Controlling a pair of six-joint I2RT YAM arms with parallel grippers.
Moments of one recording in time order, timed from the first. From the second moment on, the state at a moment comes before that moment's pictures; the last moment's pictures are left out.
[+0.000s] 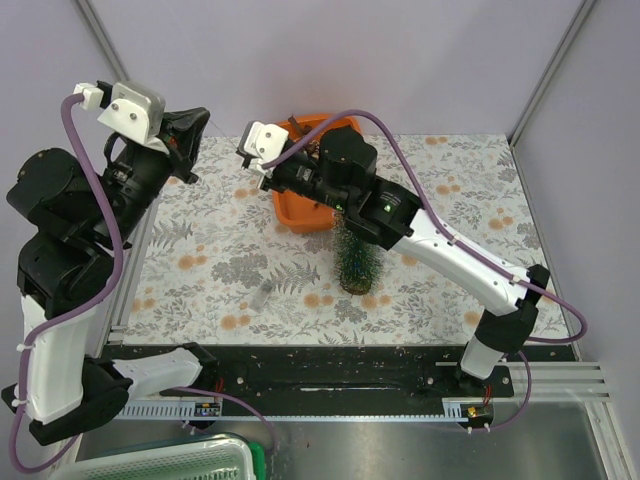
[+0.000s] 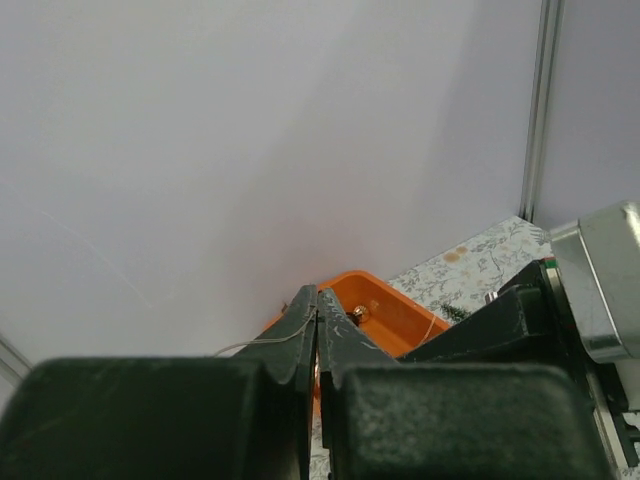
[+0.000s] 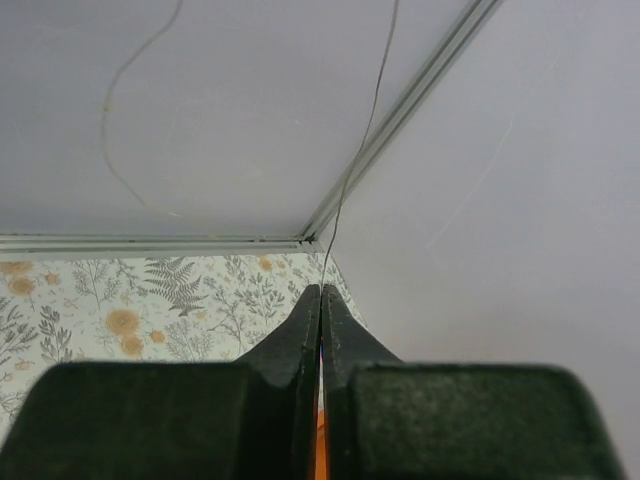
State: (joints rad) left arm -0.65 1.10 1.99 -0.65 -0.14 0.23; right arm 1.06 1.70 1.99 -0.18 -0.08 -0.52
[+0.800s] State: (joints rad) left arm -0.65 1.12 1.86 -0.73 0.02 0.13; right arm 0.57 1.83 2.37 -0.33 -0.02 -0.28
